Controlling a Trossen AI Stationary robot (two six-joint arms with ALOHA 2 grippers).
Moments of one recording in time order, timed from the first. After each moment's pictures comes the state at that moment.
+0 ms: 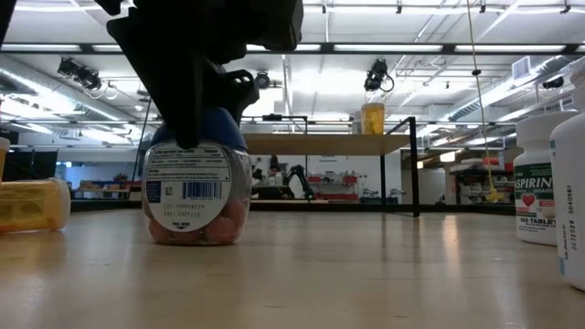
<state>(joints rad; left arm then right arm) -0.35 1.94 1.49 -0.87 0.00 -0.25 0.68 1.66 1.92 -1.57 0.70 1.52</state>
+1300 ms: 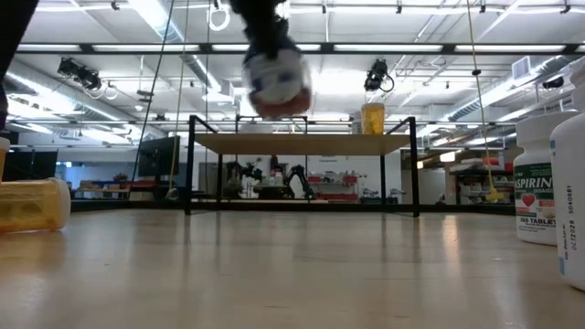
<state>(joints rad) -0.08 1.92 1.92 -1.27 -0.05 -0.04 0.68 1.66 1.92 -1.57 0.69 1.54</state>
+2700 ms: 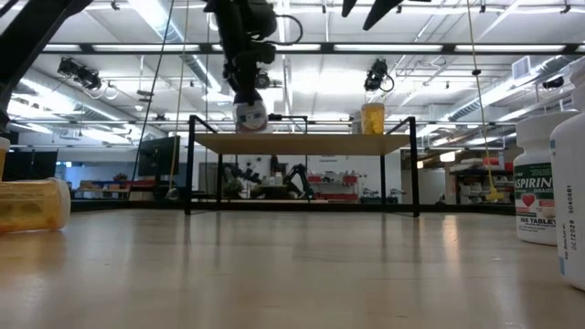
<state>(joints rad) 0.64 1.93 2.10 -1.31 -0.14 0.31 0.09 1.66 1.92 -1.34 0.47 1.03</state>
